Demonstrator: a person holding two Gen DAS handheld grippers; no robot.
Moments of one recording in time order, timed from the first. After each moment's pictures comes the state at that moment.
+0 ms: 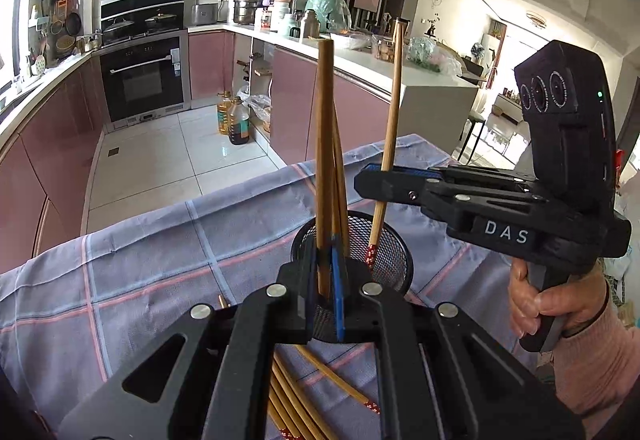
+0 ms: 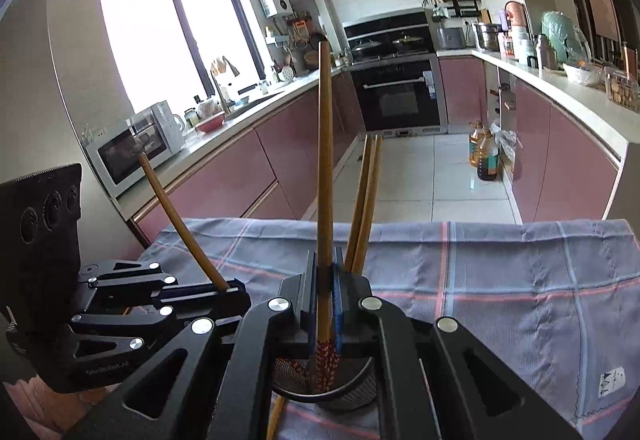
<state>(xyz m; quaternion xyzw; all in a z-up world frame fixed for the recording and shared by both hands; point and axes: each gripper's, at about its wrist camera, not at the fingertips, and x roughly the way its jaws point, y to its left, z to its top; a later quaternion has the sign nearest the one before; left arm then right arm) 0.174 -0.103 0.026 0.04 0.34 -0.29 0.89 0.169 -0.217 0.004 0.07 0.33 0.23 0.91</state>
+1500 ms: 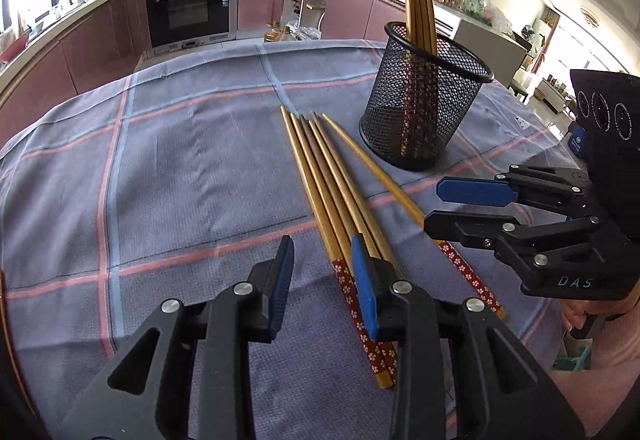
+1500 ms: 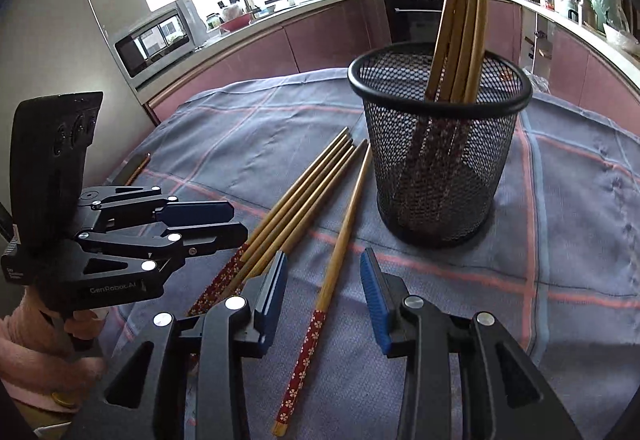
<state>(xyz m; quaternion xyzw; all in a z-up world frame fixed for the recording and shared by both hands) 0.114 -0.027 -0.094 0.02 0.44 -0.20 0.87 0.088 -0.162 -0.089 0.00 0.44 0.27 0.86</state>
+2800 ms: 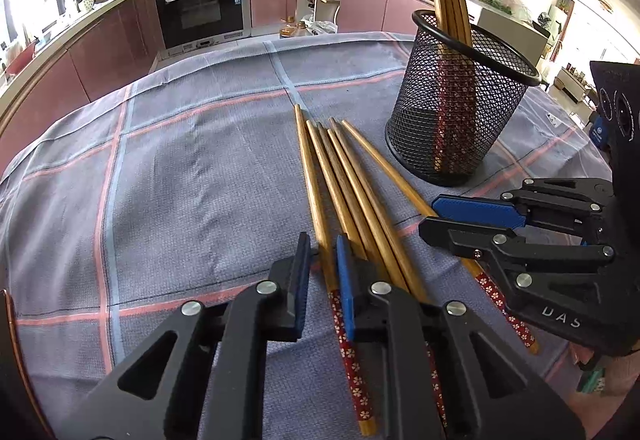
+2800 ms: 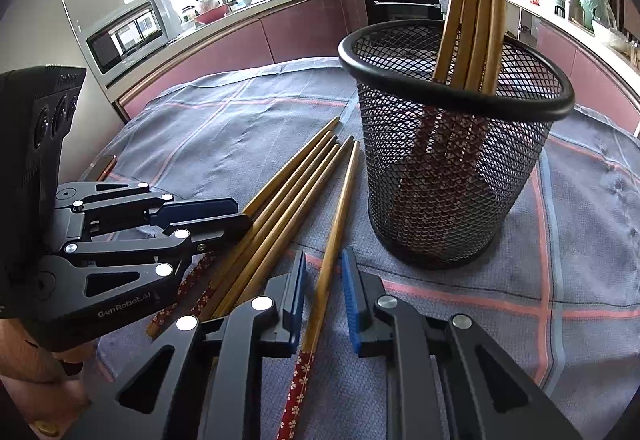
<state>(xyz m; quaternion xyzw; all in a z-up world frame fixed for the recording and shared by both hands) 0.145 -0.044 -0.101 0.05 0.45 -0.17 0.88 0.112 -0.142 -0.102 0.00 0.45 0.23 0.86</state>
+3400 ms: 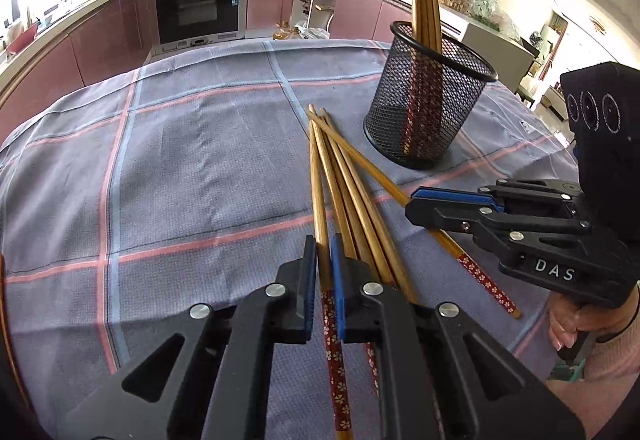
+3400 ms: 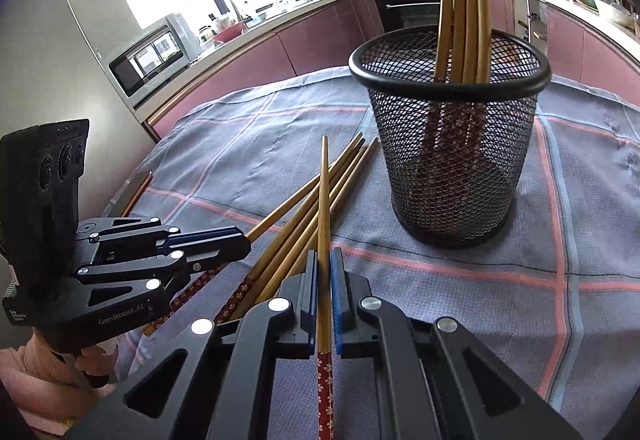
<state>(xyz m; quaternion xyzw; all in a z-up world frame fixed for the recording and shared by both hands) 0.107 -0.028 -0.098 0.01 0.44 -0.19 0.88 0.097 -0.144 -0.097 0.04 0.44 0.28 0.85</state>
